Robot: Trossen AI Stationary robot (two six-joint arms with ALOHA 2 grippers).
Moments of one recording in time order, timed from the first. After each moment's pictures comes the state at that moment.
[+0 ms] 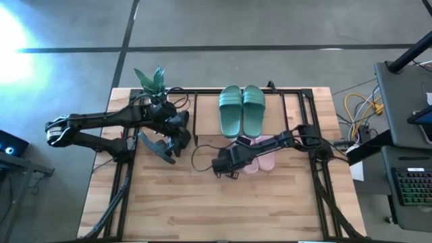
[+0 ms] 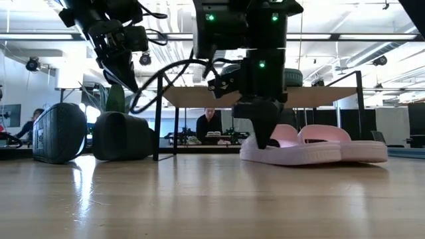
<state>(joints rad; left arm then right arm) 0.30 1.10 0.83 -0.64 0.18 -0.07 0.18 2.15 1.62 -1.13 0.38 0.56</state>
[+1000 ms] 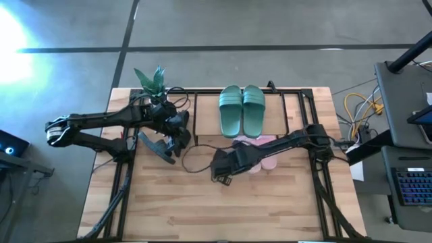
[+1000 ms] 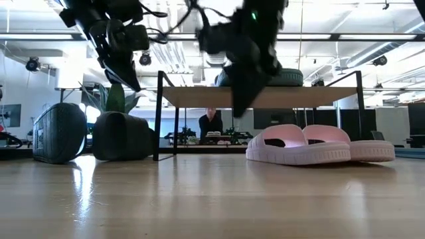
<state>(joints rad) 0.30 1.10 0.83 -0.61 0.18 -0.06 0.24 2.05 1.68 -0.98 0.30 0.64</state>
